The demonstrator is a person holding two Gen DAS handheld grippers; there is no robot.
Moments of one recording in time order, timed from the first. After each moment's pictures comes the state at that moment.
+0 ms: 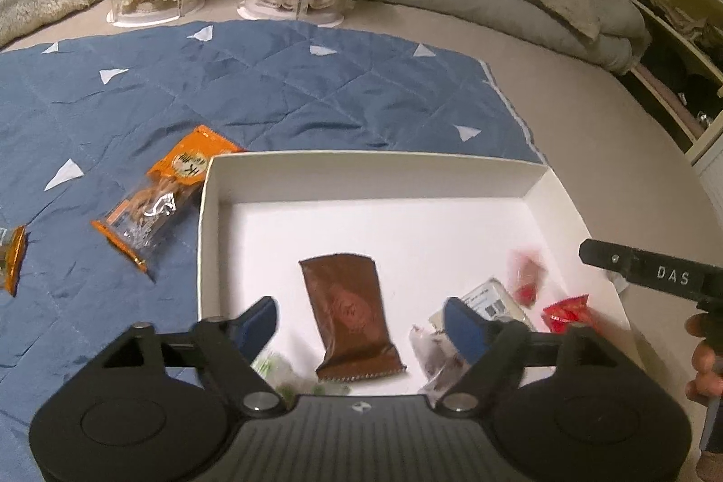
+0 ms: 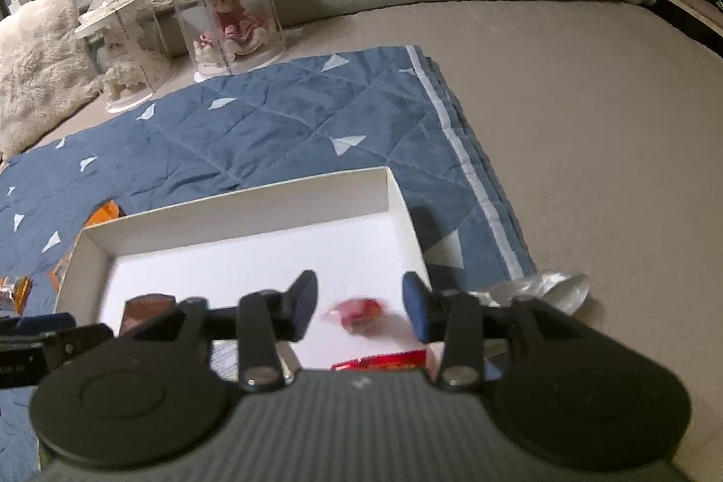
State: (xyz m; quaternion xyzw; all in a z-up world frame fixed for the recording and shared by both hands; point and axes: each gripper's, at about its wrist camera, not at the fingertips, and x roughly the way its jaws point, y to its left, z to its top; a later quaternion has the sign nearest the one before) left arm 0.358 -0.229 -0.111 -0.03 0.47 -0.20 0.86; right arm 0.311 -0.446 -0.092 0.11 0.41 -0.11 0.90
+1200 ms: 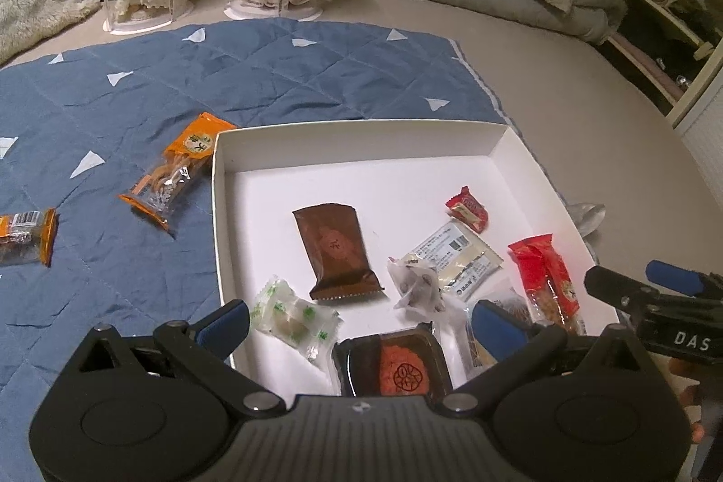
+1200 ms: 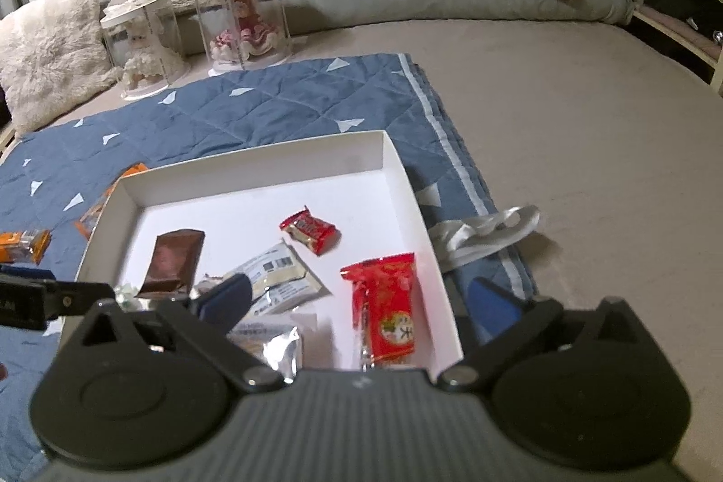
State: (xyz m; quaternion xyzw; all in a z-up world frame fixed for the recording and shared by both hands) left arm 0.304 -0.217 -0.082 0.00 0.47 -0.22 0.85; right arm 0.227 -0.417 -0.075 0.08 0.39 -0.12 0.91
